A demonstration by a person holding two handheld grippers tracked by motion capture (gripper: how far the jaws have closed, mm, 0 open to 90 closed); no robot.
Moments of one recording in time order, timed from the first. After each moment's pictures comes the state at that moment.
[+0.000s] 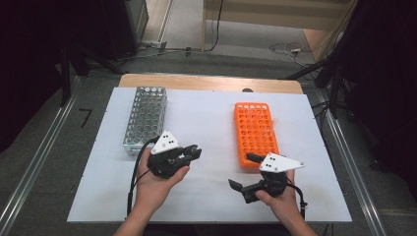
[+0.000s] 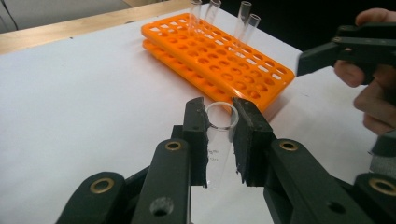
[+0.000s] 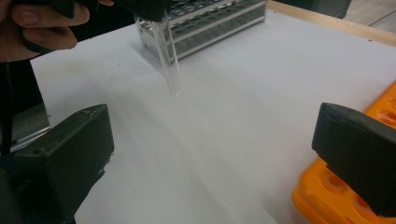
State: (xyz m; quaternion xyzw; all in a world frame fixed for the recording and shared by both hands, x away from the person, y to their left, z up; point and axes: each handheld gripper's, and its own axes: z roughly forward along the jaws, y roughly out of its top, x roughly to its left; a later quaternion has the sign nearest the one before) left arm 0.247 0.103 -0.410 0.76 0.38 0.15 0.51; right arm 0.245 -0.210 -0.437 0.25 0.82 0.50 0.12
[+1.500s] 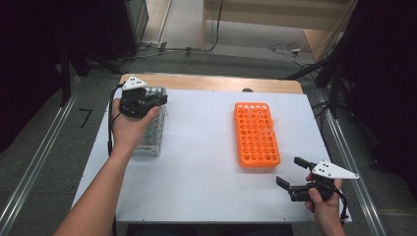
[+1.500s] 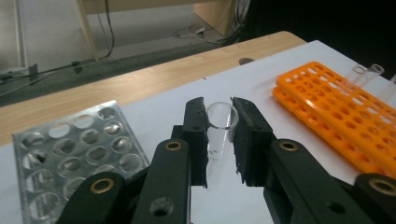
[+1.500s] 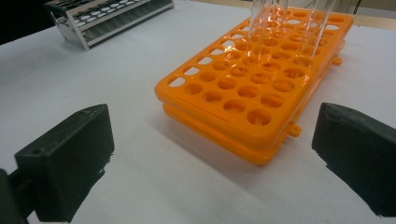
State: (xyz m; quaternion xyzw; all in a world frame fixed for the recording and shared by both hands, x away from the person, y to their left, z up) left arm 0.368 0.190 -0.369 0.71 0.46 0.23 0.47; right arm 0.250 -0.330 -0.463 0.35 0.77 0.50 0.16
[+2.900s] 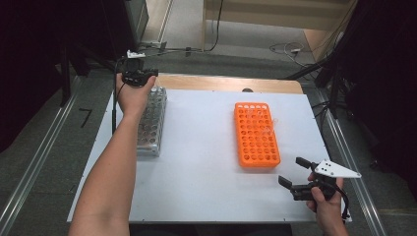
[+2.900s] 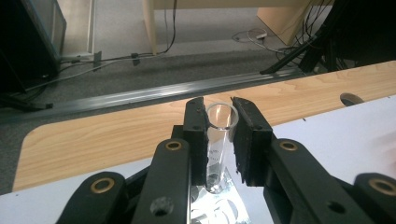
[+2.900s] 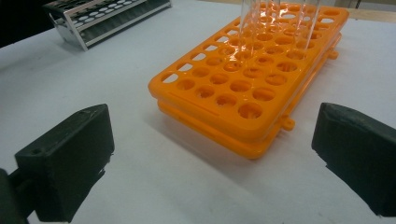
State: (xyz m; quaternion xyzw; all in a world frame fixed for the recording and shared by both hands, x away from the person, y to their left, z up) left arm 0.477 0.217 -0.385 0.67 0.55 0.27 0.42; right arm 0.254 -0.338 -0.467 0.35 0.77 0.51 0.16
